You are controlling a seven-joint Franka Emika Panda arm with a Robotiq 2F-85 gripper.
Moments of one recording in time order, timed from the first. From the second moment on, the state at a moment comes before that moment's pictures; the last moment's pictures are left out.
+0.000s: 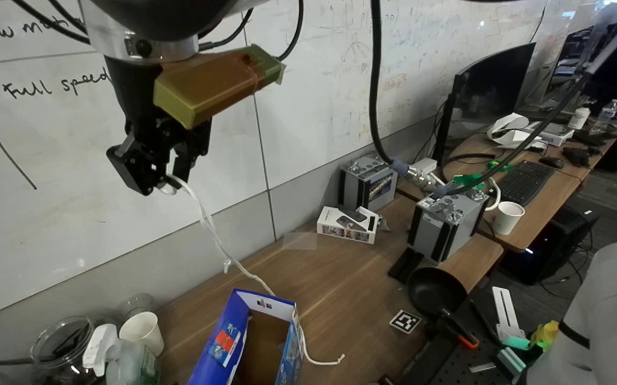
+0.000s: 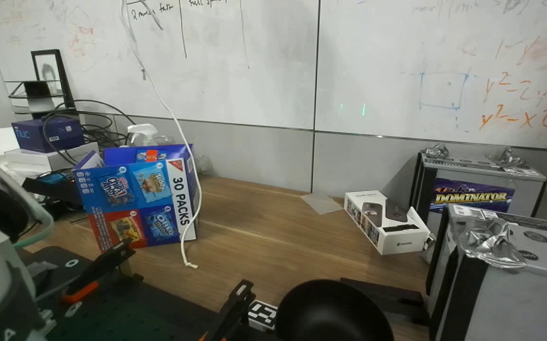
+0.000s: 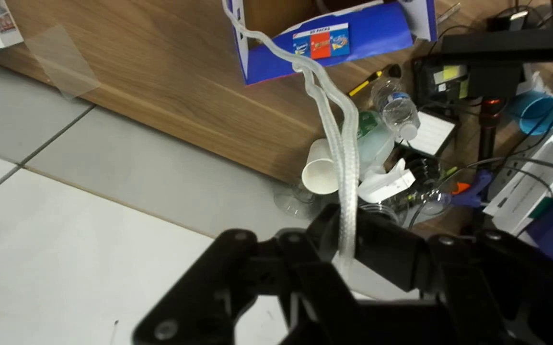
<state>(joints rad) 0.28 -0.14 0.36 -1.82 -0.06 1.93 0.19</state>
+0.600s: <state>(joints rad) 0.36 -0.14 0.37 -2.00 0.13 1.97 -0.05</state>
